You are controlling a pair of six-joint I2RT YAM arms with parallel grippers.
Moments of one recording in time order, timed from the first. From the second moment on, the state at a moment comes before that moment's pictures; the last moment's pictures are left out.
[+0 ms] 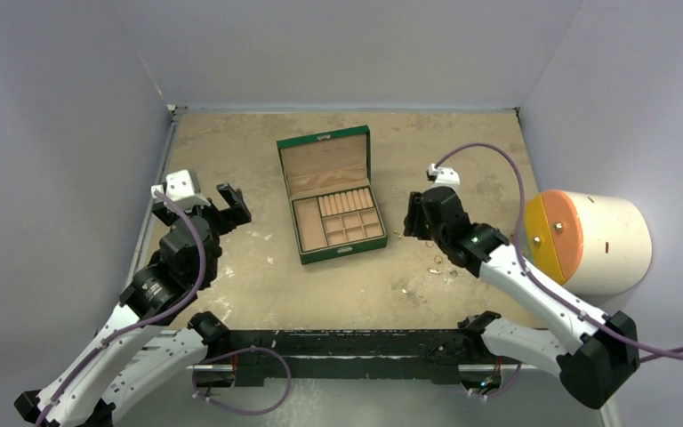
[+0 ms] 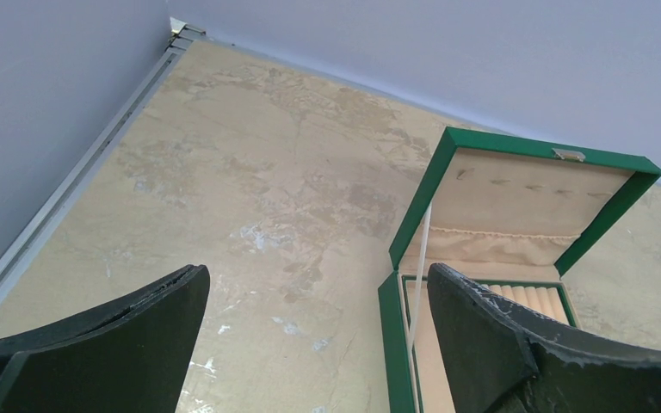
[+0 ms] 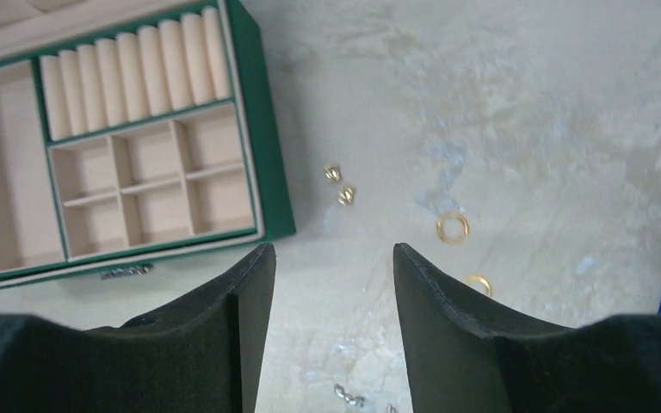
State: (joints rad) left arm -0.68 0.58 0.83 -0.45 -0.85 -0.38; right arm 0.61 1.08 0.84 -0.46 0.35 0.48
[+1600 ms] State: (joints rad) left arm -0.68 0.60 0.83 -0.45 -0.81 -0.38; right arm 0.41 1.33 0.63 -0.27 0.26 0.47
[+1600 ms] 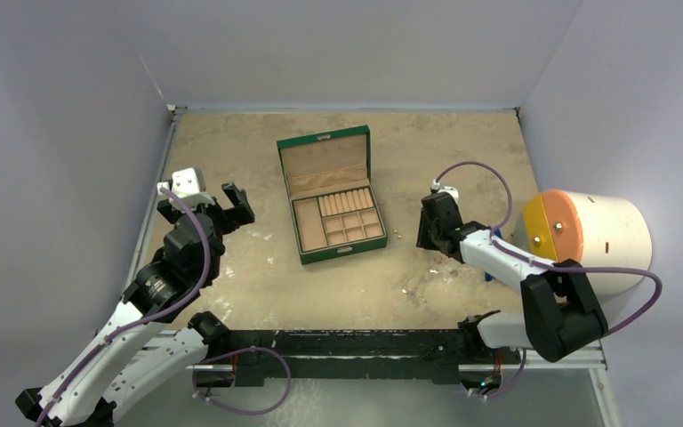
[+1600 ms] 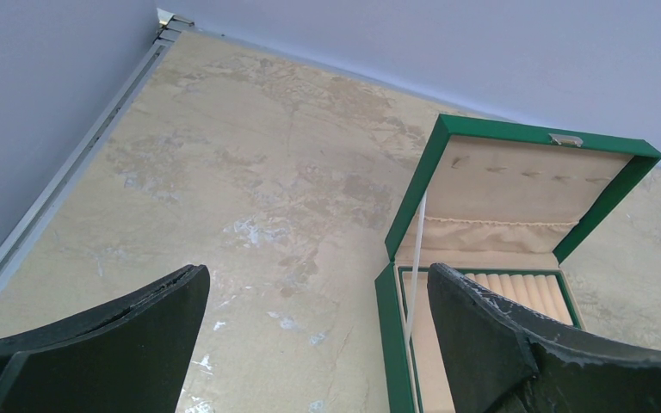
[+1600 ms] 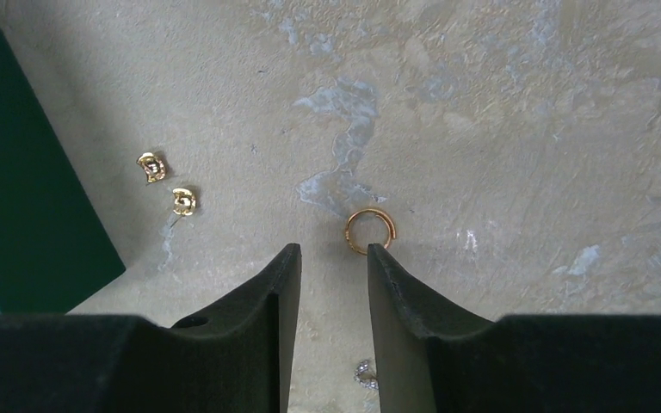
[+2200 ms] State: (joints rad) left arm -0.67 0.60 0.83 -0.45 -0.81 -0.38; right arm 0.38 1.38 0.63 -0.25 0.24 0.48
